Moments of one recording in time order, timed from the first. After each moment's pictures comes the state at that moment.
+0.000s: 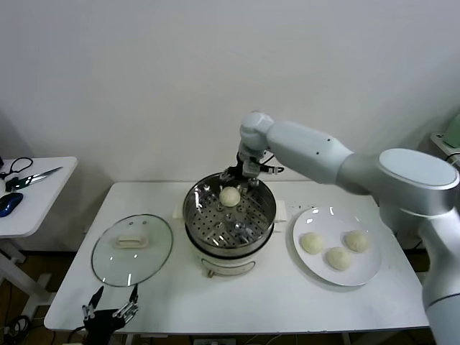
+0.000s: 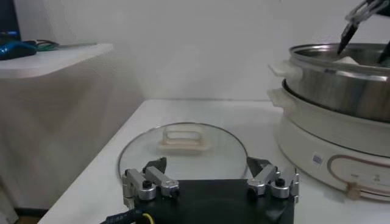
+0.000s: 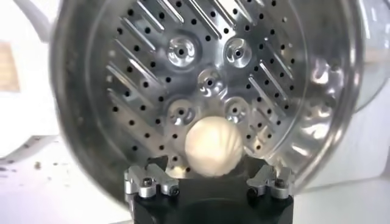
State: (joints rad) left arm 1.86 -1.49 -0.75 -2.14 -0.19 0.18 0.05; right arm 0.62 1.28 -1.35 0.92 -0.07 0.67 -0.99
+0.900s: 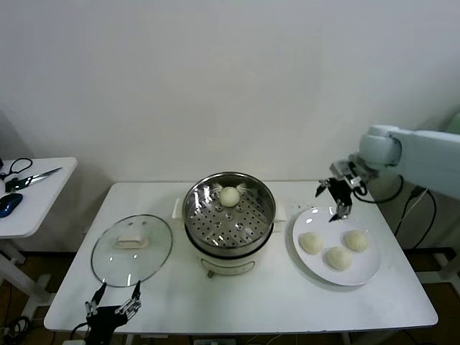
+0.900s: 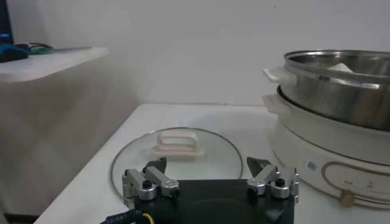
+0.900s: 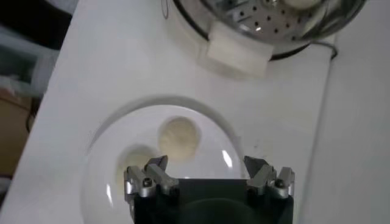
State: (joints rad) left arm 1.84 -1.49 -0.75 -2.13 -0.20 0.17 0.06; right arm 0.74 0.71 -1.72 1.38 0.50 -0.16 -0.91
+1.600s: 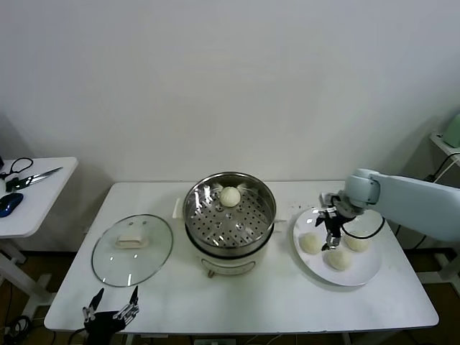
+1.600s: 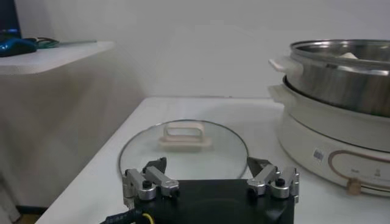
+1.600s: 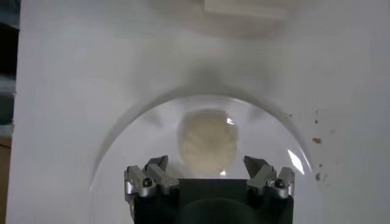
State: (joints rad) left arm 1.85 -1.50 -0.75 -2.11 -0.18 0.16 0.06; right arm 0.39 0.79 -1.49 1.19 0.46 -0.30 -0.86
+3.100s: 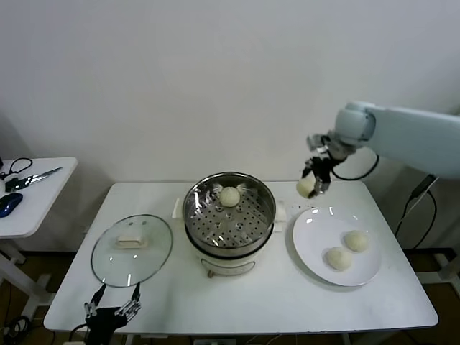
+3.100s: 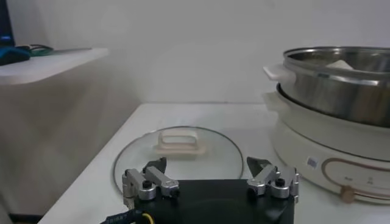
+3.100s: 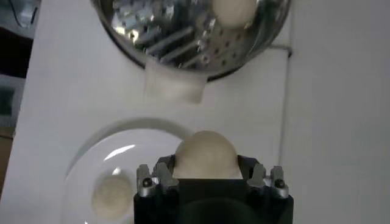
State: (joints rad) left arm 1.85 -1.49 -0.74 -2.15 -0.18 0.18 0.06; right arm 0.96 0.97 -1.69 1.30 0.71 -0.27 -0.99
